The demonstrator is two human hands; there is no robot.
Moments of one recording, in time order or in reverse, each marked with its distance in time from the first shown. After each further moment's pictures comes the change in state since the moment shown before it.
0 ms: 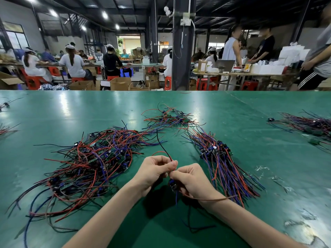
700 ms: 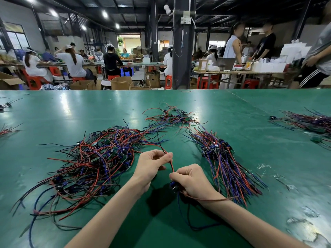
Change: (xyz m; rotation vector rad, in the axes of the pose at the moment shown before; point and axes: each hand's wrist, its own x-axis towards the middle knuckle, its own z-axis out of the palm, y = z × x) left_hand 0.009 0.000 -0.009 0.097 0.209 0.092; right_hand 0.001 0.008 0.004 -0.199 0.012 -0.059
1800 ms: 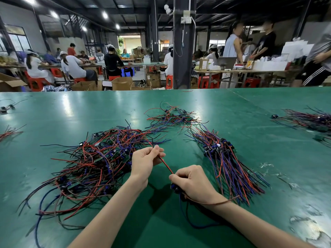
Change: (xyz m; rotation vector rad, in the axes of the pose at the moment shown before) left_hand 0.009 -0.001 -0.011 -0.094 0.209 0.003; right_hand -0.007 -0.006 0.002 -0.178 -0.015 -0.108
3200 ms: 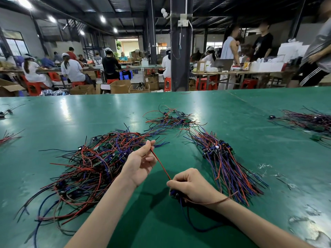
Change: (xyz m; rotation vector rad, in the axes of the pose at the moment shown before) left_hand 0.007 0.029 -0.010 -0.610 -0.121 -0.404; right_hand 0.000 -0.005 -0.007 0.156 -0.201 0.102
